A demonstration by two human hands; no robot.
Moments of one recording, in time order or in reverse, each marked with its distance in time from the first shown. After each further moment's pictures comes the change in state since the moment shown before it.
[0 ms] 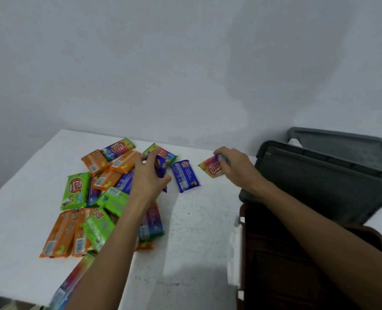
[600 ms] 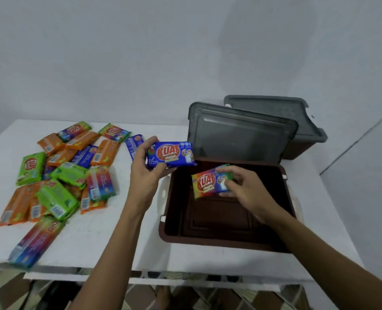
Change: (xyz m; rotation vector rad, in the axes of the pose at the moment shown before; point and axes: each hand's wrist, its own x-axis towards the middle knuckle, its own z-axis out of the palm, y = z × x) left_hand -0.168 0.122 0.062 -0.935 -0.083 0.107; right_hand -0.244 0.048 -0.077 0.783 0.031 0.374
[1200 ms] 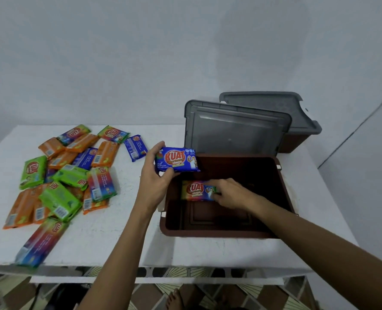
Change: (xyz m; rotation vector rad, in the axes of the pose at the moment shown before) left_hand -0.016 -0.011 0.011 0.256 -0.050 -0.003; right_hand 0.032 0.044 0.013 -0.900 -0.296 0.009
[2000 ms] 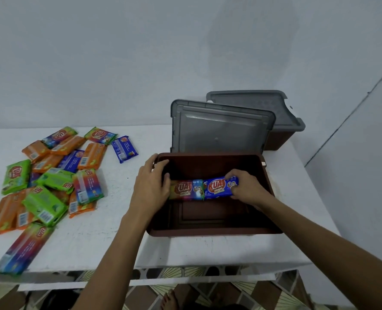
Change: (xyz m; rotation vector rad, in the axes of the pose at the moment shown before) left_hand -0.005 -0.017 0.015 0.832 -0.084 0.218; right_hand -0.040 0.039 -0.025 0.436 0.222 0.293
